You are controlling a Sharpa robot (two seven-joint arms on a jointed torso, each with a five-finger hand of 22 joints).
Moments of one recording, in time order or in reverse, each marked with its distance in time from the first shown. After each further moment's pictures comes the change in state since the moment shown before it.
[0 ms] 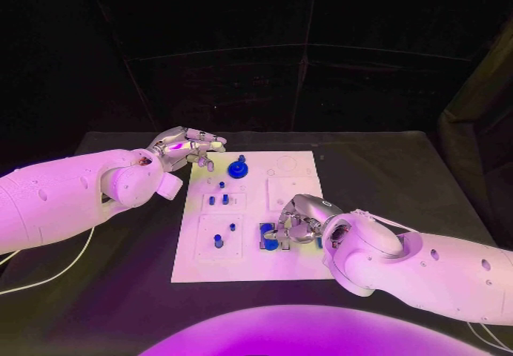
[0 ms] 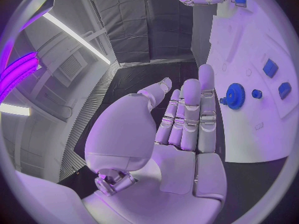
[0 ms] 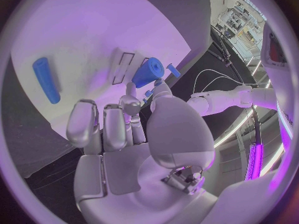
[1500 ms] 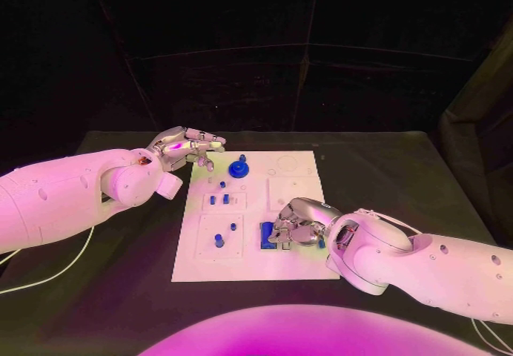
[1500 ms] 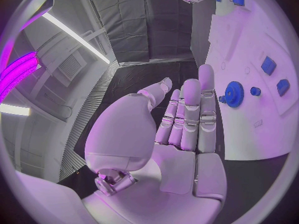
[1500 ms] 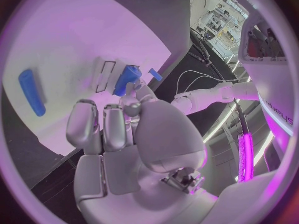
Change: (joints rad) left arm 0.000 -0.002 0.000 -0.003 0.000 0.001 -0.004; left_hand 0.000 0.000 0.003 -0.003 0.000 0.000 0.000 0.003 0.000 0.000 0.000 0.000 0.000 0.000 0.000 0.000 -0.001 0.000 0.000 0.000 0.000 -0.001; right arm 0.000 -0.037 0.000 -0.009 0.113 0.055 0.257; right_hand 0.233 0.141 0.113 -0.171 -0.056 0.011 -0.011 -0.026 -0.006 0.002 -0.010 0.002 0.018 -0.004 -0.003 0.000 0.022 0.000 0.004 -0.004 0.000 0.023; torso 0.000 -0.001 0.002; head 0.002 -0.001
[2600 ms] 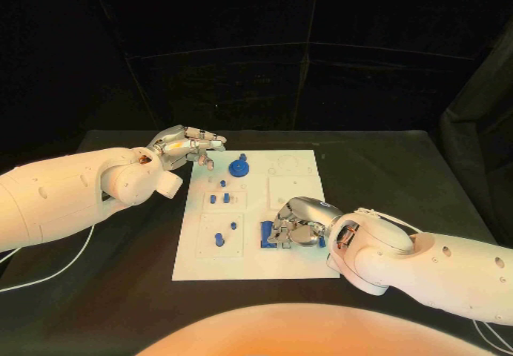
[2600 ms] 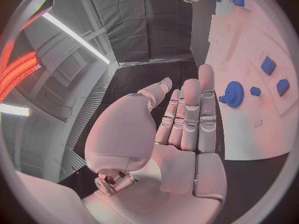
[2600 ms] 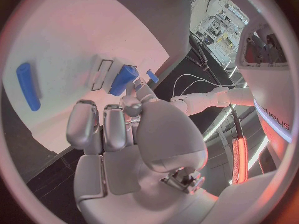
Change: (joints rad) left arm 0.000 -0.002 0.000 0.000 0.000 0.001 -0.002; left_hand 0.000 0.000 0.000 0.000 0.000 0.000 0.000 0.000 0.000 -0.004 0.004 0.004 -0.001 0.000 0.000 0.000 -0.002 0.000 0.000 0.000 0.000 -0.001; right arm 0.000 -0.008 0.000 0.015 -0.048 0.009 0.025; right_hand -0.036 -0.047 0.015 -0.014 -0.028 0.012 0.001 -0.005 -0.007 0.009 -0.001 0.003 0.010 0.000 0.000 0.004 0.008 0.000 0.000 0.000 0.004 0.009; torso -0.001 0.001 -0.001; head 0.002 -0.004
